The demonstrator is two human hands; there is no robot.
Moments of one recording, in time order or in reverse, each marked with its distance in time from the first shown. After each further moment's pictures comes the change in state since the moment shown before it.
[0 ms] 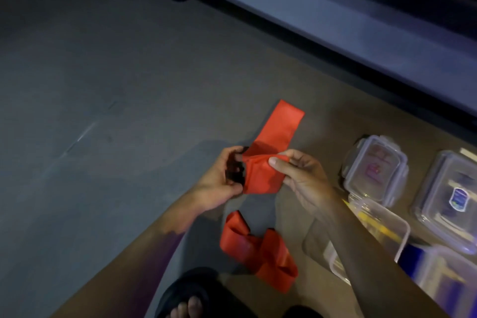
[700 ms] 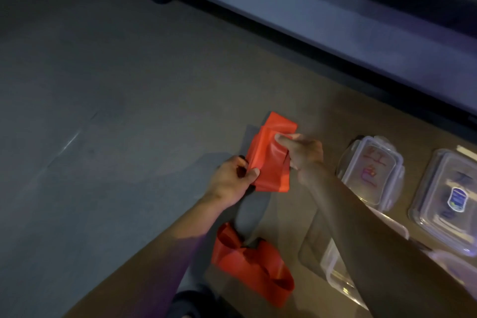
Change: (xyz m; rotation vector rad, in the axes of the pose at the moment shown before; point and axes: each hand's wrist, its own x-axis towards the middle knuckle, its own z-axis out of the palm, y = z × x) left_hand 0.053 -0.005 0.041 0.308 0.207 -0.140; right_hand 0.080 -0.010 -0.024 -0.194 0.543 0.087
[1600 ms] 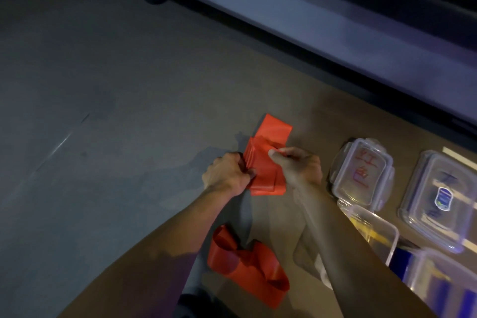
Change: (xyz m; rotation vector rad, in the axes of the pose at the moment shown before) left_hand 0.010 0.033 -0.007 0.469 0.009 -0.156; right_hand -0.023 0.023 -0.002 -0.196 0.110 -0.098
